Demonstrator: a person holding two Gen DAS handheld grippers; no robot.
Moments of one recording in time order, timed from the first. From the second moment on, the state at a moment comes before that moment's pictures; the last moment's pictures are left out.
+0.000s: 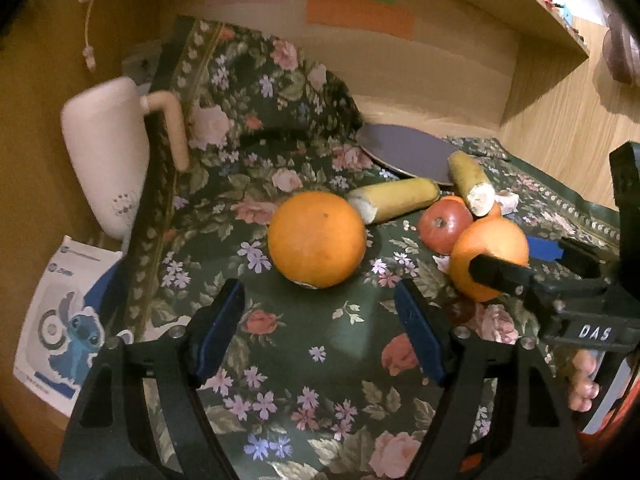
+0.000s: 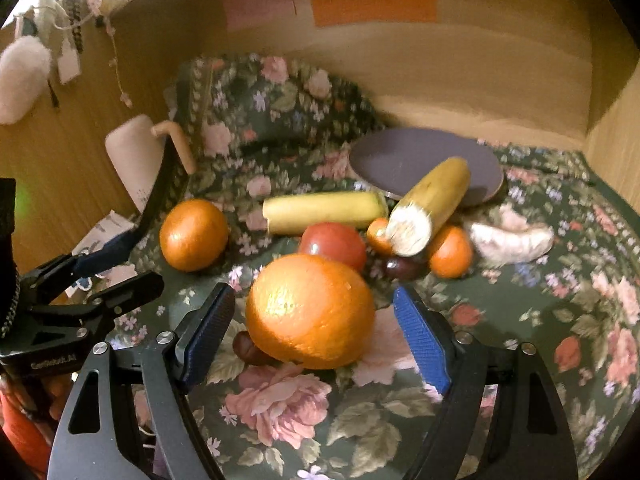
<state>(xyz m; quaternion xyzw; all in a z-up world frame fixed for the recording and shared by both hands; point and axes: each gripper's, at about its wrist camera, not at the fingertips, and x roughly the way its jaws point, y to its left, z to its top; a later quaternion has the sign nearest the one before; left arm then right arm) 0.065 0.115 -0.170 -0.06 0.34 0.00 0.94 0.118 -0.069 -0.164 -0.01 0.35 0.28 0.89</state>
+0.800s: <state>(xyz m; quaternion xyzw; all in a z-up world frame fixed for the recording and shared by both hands) 0.134 0.126 -0.179 -0.10 0.36 -0.02 0.93 0.131 -0.094 -0.146 0.00 0.33 0.25 0.91</state>
